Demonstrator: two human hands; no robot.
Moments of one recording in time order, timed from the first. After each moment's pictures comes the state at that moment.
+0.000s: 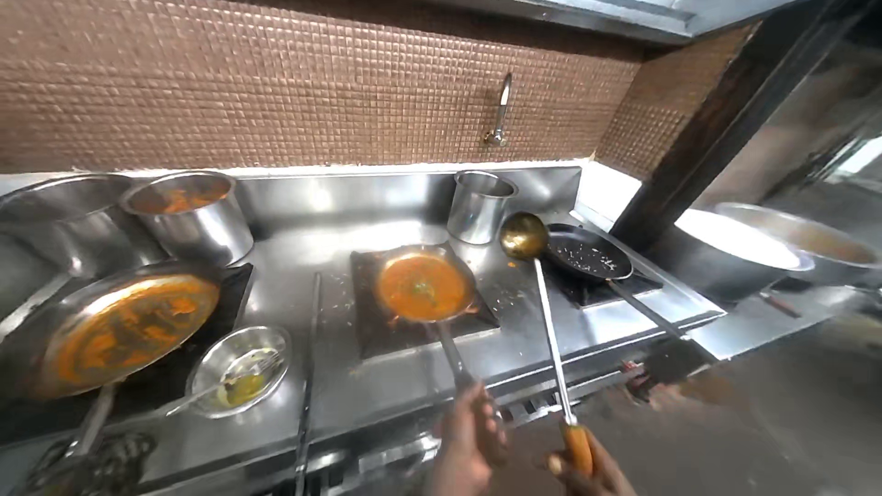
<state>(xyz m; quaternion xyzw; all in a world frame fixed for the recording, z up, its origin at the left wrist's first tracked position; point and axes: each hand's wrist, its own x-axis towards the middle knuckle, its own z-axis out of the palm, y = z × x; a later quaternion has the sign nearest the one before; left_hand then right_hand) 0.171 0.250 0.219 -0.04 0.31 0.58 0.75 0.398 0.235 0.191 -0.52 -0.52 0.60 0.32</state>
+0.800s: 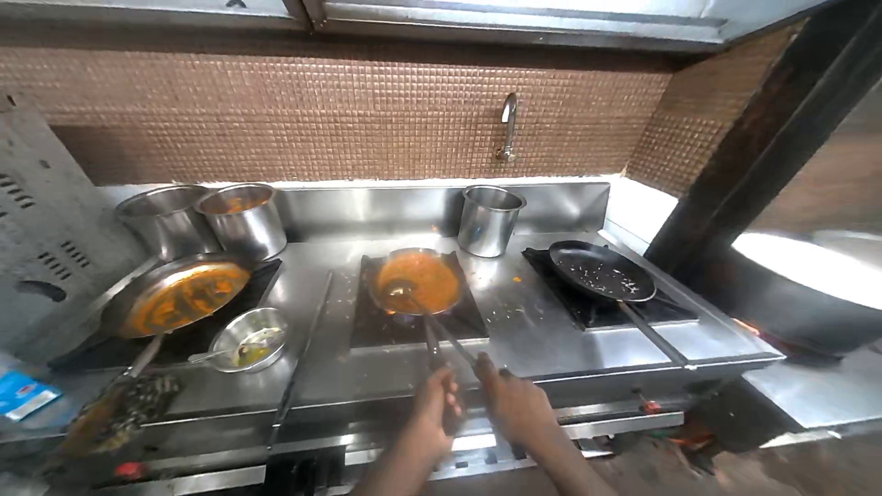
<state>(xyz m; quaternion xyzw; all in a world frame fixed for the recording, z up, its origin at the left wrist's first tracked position) 0.207 0.285 0.222 -0.01 0.44 0.61 0.66 0.347 0.337 0.253 -0.54 -0.82 0.14 -0.09</state>
